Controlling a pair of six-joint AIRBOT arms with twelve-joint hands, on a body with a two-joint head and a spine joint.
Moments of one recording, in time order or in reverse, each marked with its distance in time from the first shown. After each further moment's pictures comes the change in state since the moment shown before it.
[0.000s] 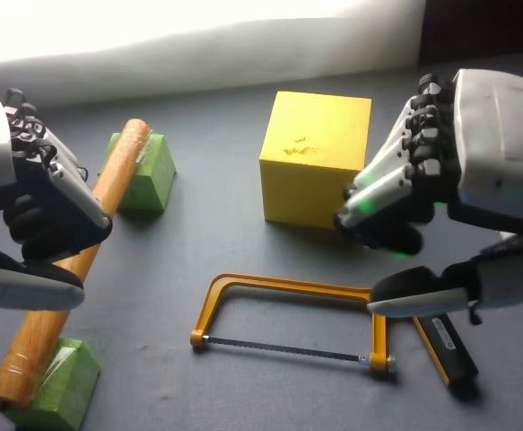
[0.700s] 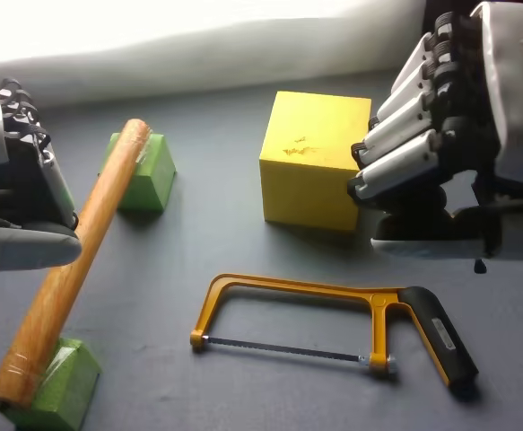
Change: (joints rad) left arm -0.003 -0.040 0.080 -0.004 -0.034 0.000; right arm 0.112 0.001 0.043 -0.121 0.141 -0.075
